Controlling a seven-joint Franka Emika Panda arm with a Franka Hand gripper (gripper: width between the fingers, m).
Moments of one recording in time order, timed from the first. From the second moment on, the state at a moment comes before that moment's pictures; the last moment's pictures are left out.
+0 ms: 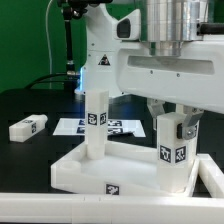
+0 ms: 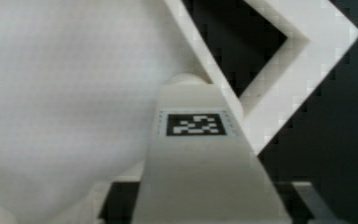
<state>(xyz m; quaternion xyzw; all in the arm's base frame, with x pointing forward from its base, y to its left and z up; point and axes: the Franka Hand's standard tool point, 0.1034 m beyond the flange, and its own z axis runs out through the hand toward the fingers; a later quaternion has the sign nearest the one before) 0.656 0.055 0.106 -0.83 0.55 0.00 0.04</state>
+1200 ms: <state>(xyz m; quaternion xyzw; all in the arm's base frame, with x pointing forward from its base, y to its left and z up) 0.655 0.066 0.107 -0.81 0.59 0.01 0.05</state>
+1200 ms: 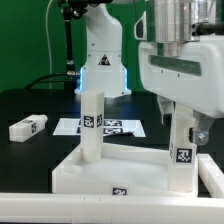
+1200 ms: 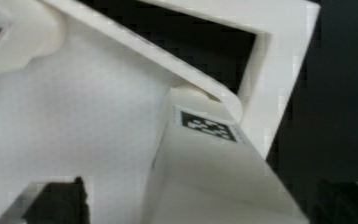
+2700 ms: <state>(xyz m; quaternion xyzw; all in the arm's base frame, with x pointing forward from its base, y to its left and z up) 0.652 0.066 0.108 -1.00 0.07 0.00 0.02</state>
